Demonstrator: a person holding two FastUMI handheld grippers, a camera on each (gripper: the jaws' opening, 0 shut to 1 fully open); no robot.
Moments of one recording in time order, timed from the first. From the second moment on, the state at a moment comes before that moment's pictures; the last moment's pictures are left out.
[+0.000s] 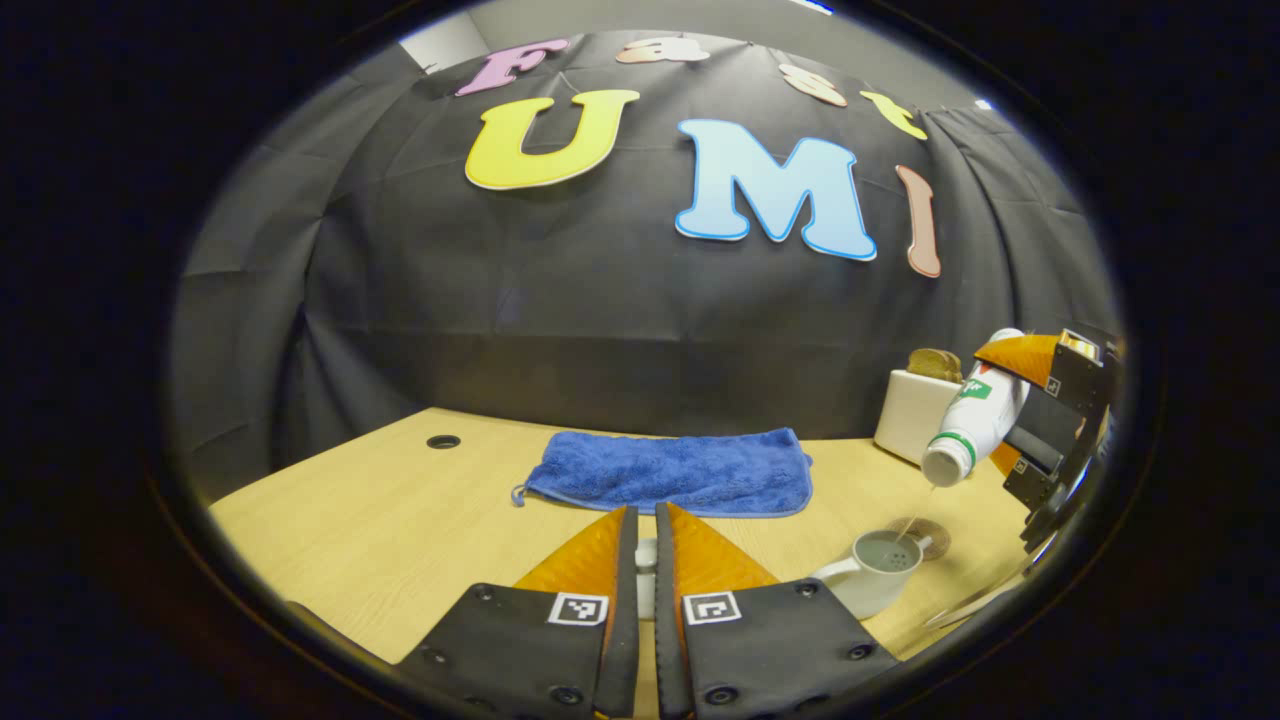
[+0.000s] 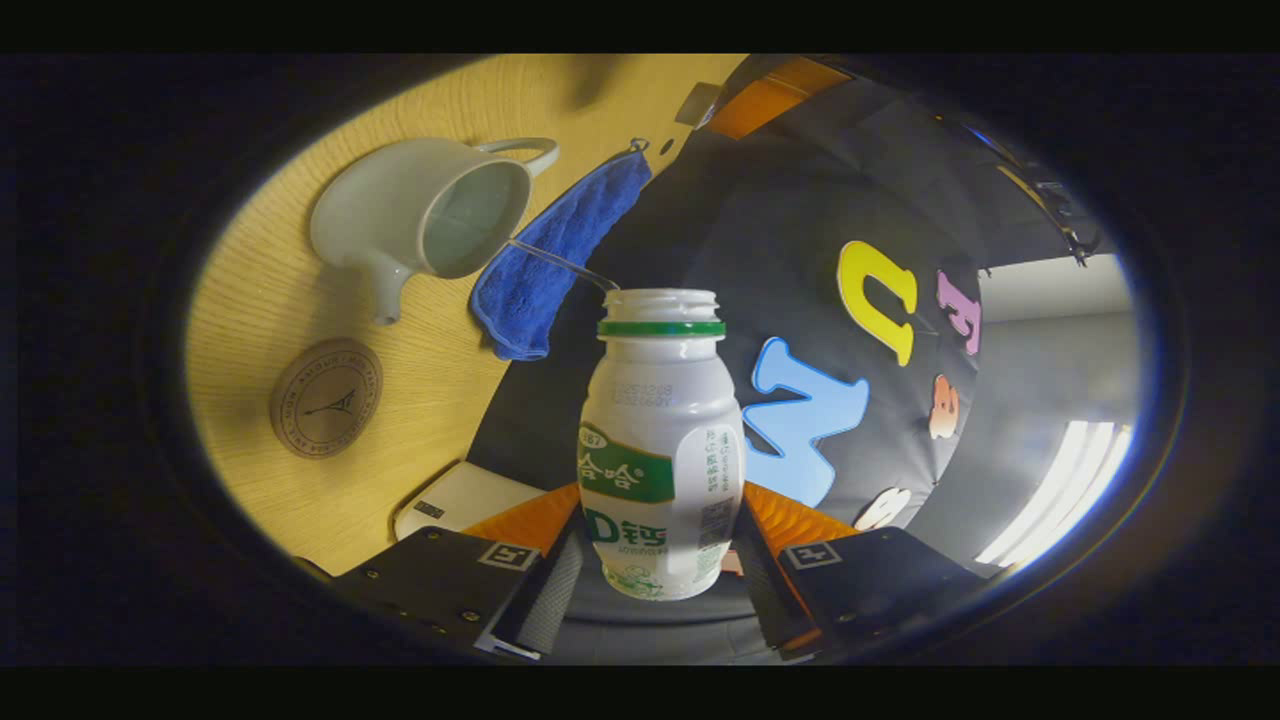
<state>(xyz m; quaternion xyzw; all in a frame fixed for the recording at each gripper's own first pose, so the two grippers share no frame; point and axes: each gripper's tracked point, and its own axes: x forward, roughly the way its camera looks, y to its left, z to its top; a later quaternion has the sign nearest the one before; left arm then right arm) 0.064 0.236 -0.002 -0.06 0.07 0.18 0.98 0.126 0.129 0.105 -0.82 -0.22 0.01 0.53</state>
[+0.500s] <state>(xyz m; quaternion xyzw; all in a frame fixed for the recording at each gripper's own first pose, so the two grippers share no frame) 0.065 0.234 -0.001 -0.06 0.07 0.18 0.98 0.127 0.133 0.109 -0.83 -0.24 0.01 0.51</state>
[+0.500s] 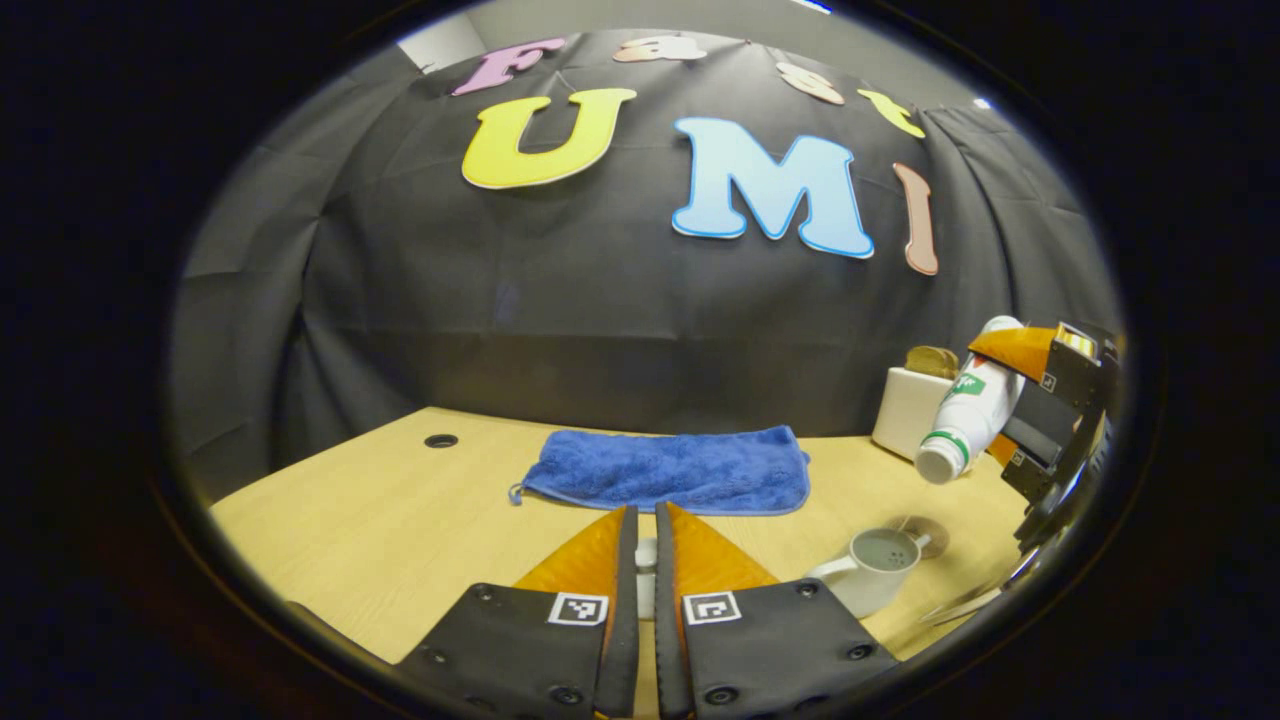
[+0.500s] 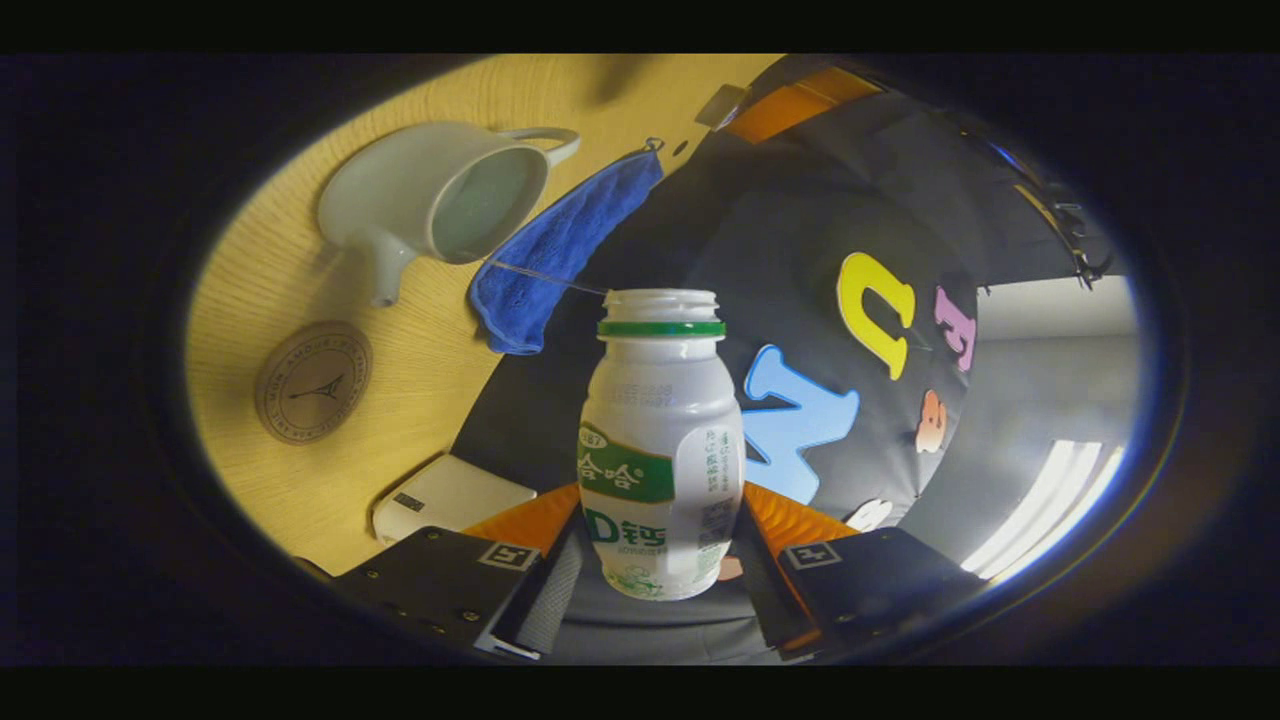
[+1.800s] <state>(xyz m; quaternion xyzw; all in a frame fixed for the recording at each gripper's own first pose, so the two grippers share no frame) 0.068 0.224 -0.002 -0.07 0.07 0.16 0.98 0.117 0.113 0.046 -0.46 -0.07 0.13 0.87</state>
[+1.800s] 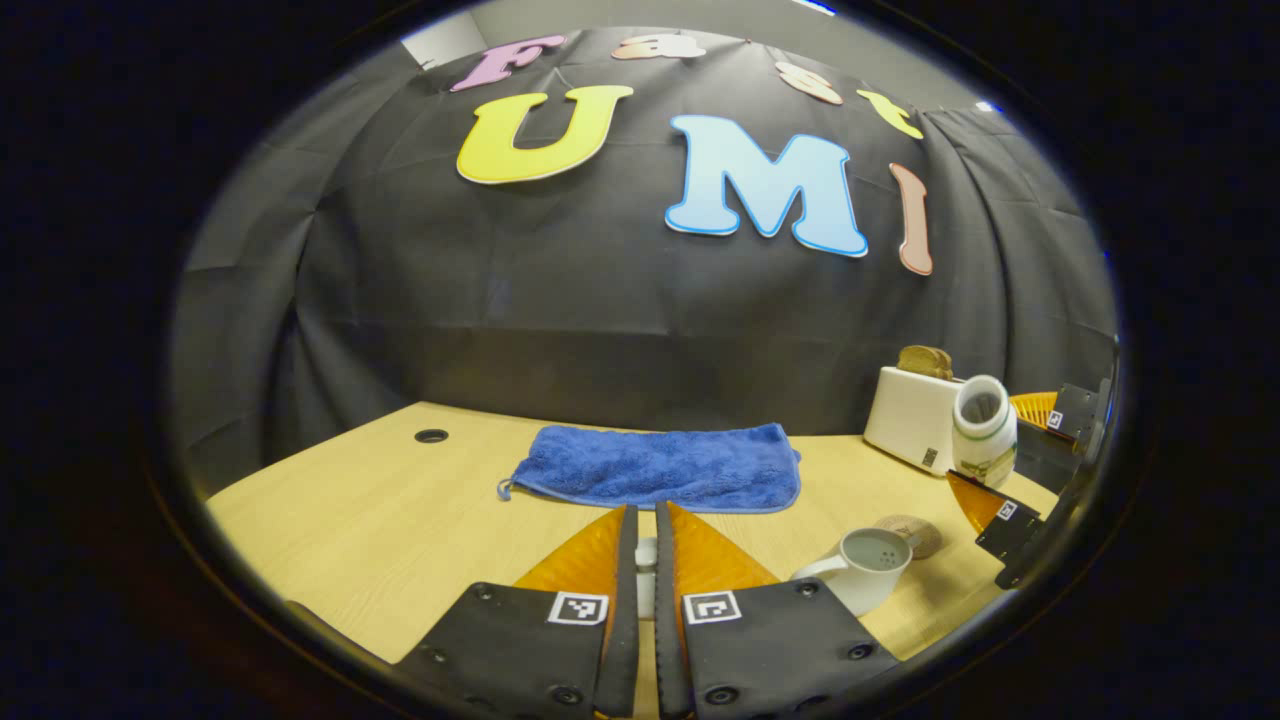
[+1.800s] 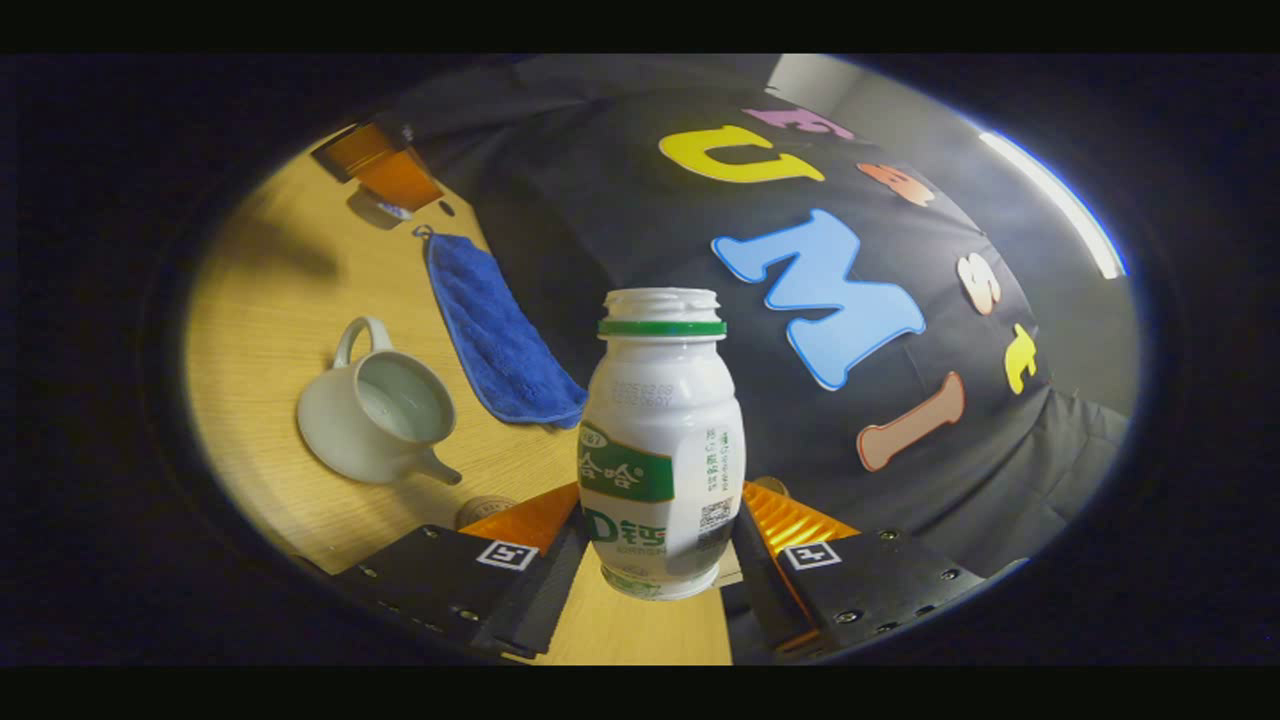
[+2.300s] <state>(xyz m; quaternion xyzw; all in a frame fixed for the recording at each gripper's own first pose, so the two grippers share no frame) 0.076 0.204 0.002 -0.07 0.05 0.13 0.99 0.129 0.086 0.058 -0.20 -0.03 0.12 0.97</state>
